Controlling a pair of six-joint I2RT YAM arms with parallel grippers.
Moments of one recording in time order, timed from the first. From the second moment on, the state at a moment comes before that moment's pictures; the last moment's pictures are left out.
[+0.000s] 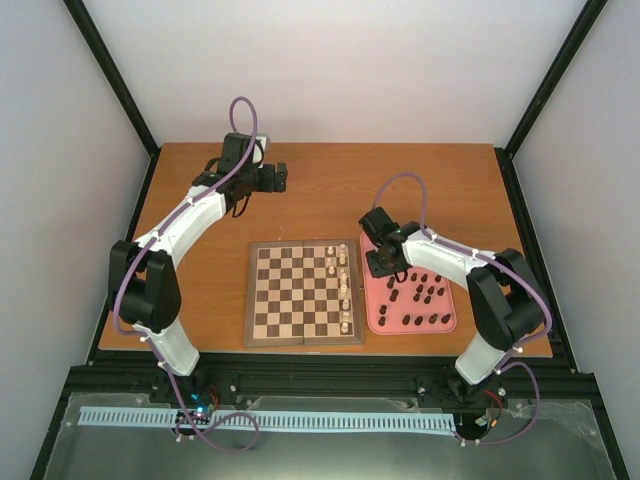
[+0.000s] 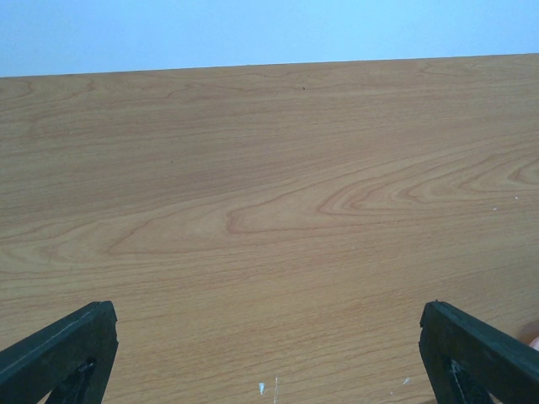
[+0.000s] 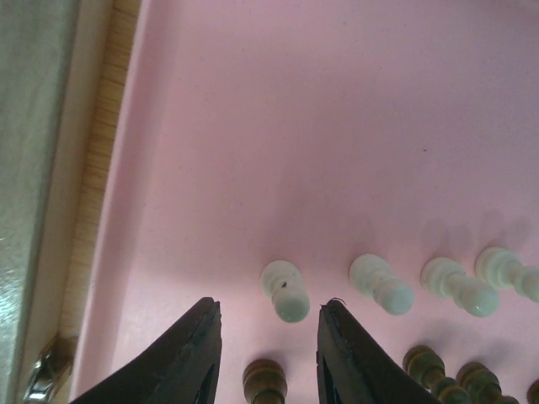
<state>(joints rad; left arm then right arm) -0.30 1.72 1.43 -0.38 0.00 -0.19 0.58 1.65 1.03 -0.68 0.20 0.27</state>
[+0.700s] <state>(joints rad) -0.30 1.73 1.44 -0.38 -0.01 -0.19 0.54 1.73 1.03 -0.63 0.17 0.25</state>
